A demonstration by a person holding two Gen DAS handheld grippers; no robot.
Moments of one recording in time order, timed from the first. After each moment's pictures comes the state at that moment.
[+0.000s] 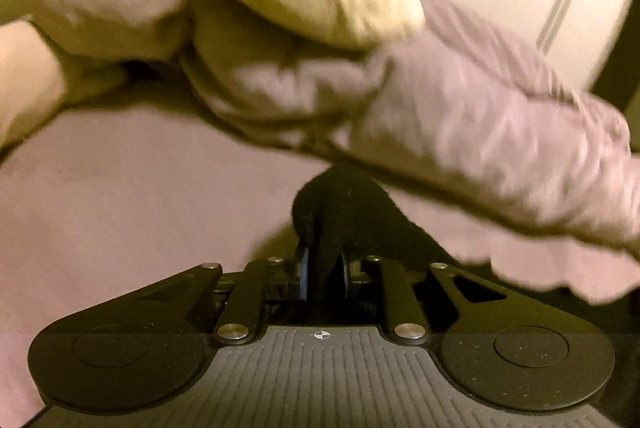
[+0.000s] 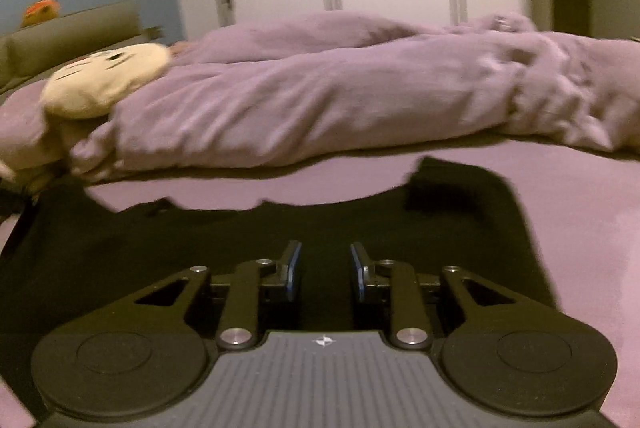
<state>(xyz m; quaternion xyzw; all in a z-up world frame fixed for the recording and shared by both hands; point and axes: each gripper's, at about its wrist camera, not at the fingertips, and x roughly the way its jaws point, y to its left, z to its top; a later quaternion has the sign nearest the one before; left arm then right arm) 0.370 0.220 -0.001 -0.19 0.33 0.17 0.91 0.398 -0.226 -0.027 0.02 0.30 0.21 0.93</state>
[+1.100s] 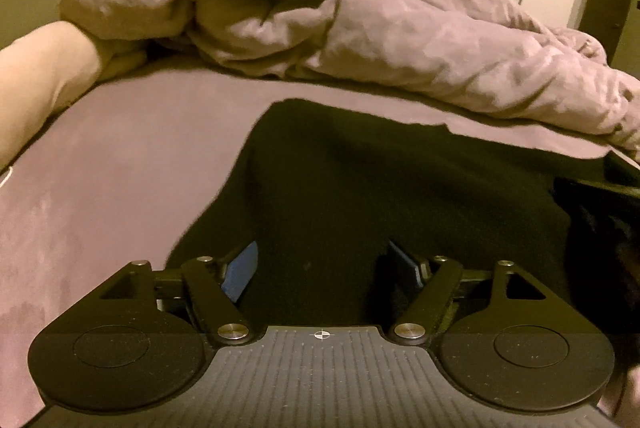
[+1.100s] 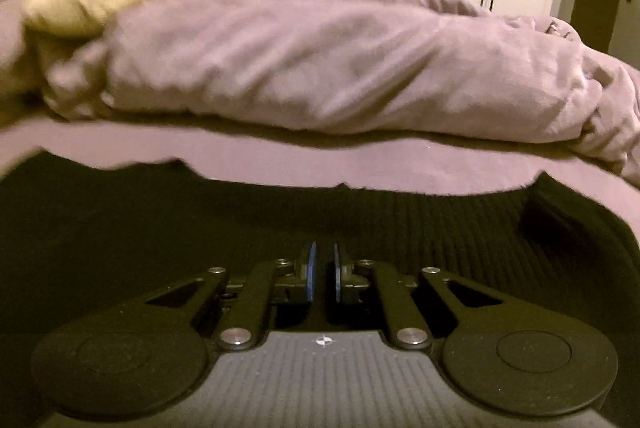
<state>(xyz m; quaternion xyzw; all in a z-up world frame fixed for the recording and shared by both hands) 0.259 0.121 -0.017 -0.10 0.37 0.15 0.91 0.424 -0.121 -0.052 -0.05 0.32 0.19 0.93</state>
